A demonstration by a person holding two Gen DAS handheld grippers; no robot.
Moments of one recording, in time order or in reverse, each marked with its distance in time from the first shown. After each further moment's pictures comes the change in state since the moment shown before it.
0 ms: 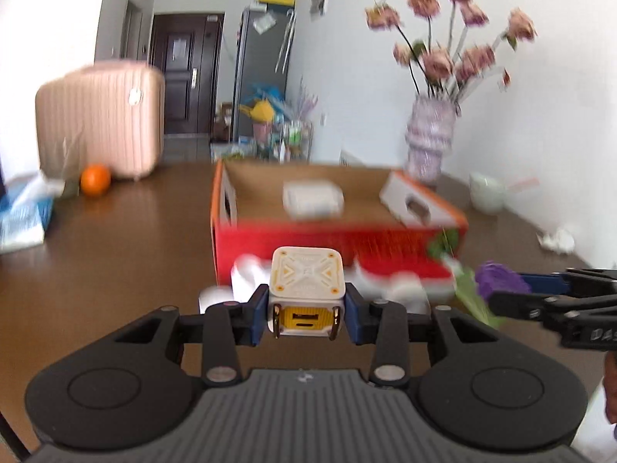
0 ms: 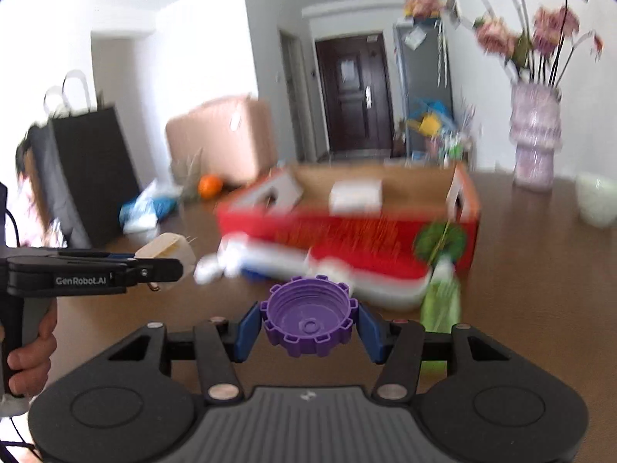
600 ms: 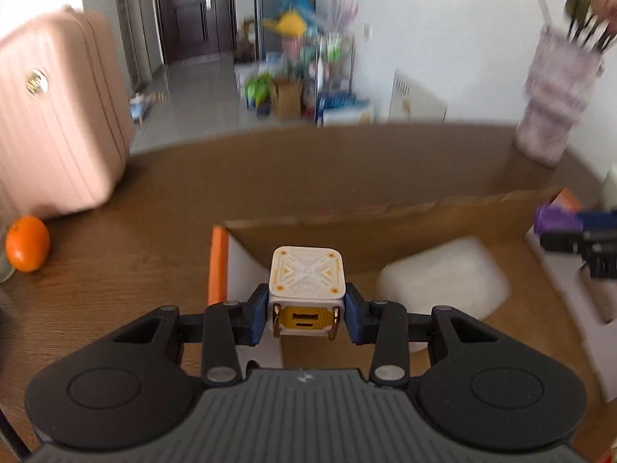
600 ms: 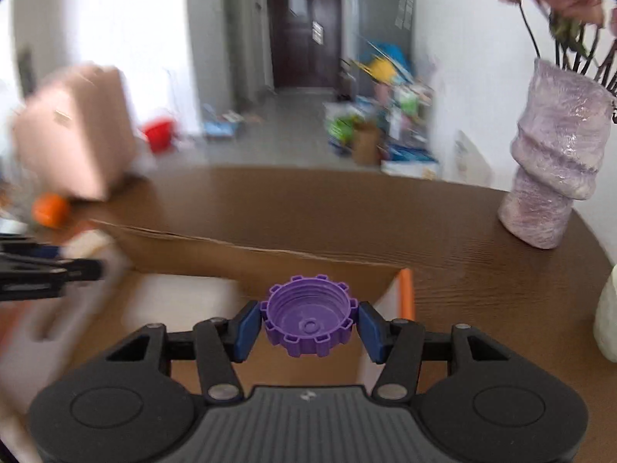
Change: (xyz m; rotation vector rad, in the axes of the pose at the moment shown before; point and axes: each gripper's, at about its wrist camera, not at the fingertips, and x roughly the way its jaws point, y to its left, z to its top) left arm 0.304 0.059 0.139 0.046 0.366 0.134; right arm 0.281 -0.141 0.184 -0.010 0.299 -0.226
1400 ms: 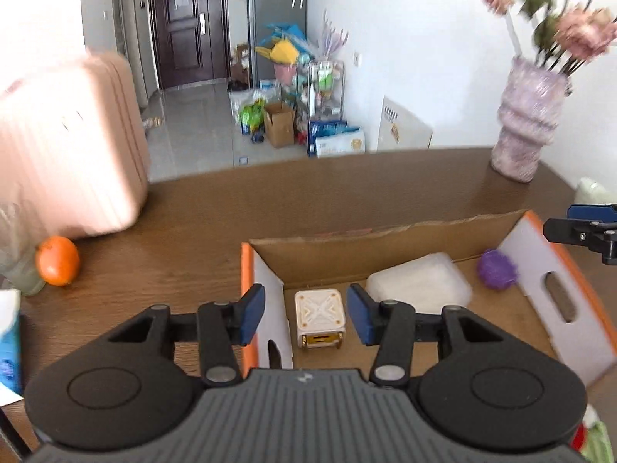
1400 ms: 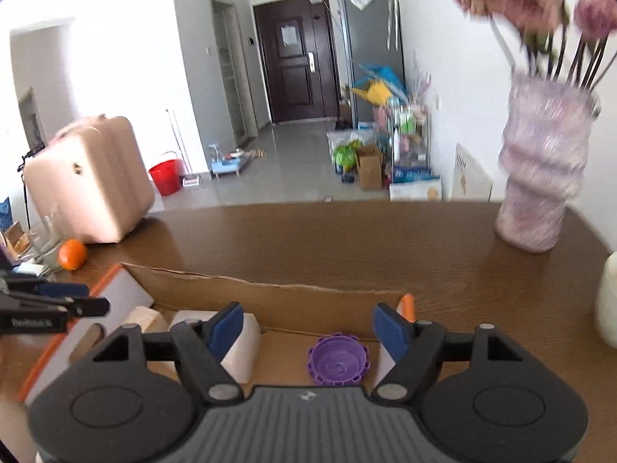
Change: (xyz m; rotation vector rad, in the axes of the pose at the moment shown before) left arm -0.089 0.007 -0.013 0.015 -0.130 -0.023; right arm -0.058 -0.013 -0.011 0.082 -0.149 0.077
